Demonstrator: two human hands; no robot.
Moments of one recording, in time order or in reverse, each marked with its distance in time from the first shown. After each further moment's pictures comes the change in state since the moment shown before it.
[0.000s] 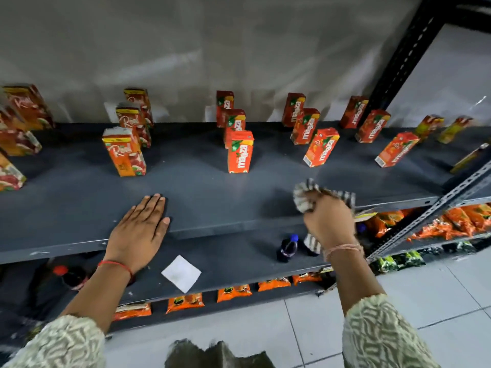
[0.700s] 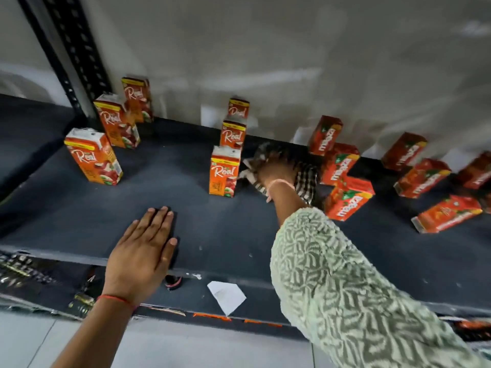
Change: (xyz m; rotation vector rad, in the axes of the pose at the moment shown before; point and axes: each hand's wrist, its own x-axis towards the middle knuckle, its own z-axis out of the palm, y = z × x) left_hand -0.017 -0.118 -0.019 0.042 0.113 -0.236; right_hand 0.133 -0.282 0.132 0.048 -0.331 -0.188
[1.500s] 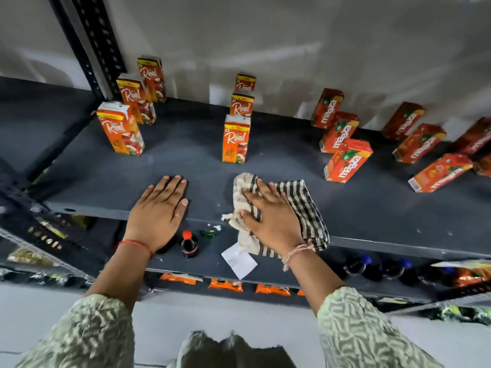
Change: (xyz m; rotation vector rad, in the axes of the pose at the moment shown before) left_hand -0.010 -0.017 -0.006 0.022 0.005 0.074; right_hand -0.189 0.027 0.024 0.023 -0.108 -0.387
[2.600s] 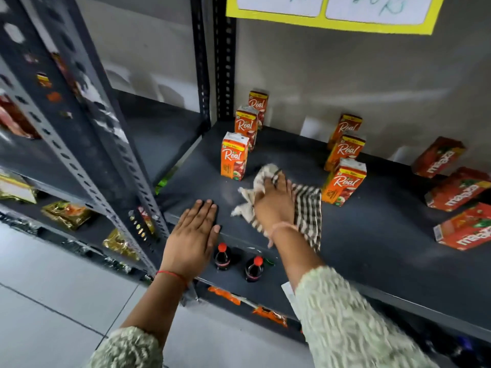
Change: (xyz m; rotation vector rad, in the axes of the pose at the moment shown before) left_hand -0.043 -0.102 -0.021 -0.085 0.101 -0.186; right_hand 0.136 -0.153 0.071 0.069 0.025 0.110
